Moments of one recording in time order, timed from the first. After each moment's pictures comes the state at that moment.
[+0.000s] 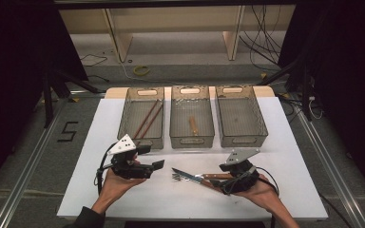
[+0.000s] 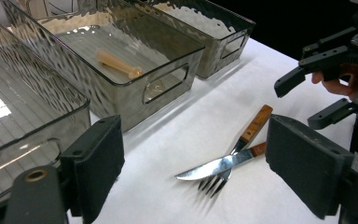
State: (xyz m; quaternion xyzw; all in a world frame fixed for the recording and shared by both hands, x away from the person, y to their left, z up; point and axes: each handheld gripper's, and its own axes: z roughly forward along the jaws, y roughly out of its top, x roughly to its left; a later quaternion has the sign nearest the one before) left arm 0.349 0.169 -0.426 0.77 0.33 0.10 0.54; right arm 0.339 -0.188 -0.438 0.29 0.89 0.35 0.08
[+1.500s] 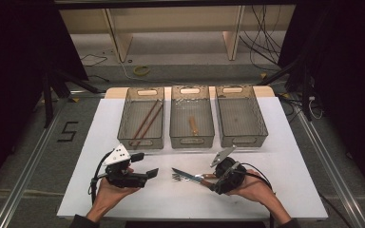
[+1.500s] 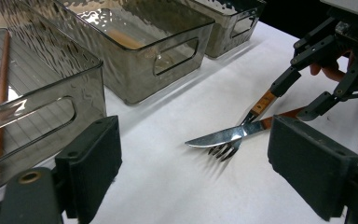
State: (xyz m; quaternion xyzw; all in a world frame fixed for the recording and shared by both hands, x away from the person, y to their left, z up) left arm 0.335 0.183 -0.445 0.77 0.35 0.12 0.52; right arm 0.357 -0.163 -0.452 0.25 0.94 0.24 0.03
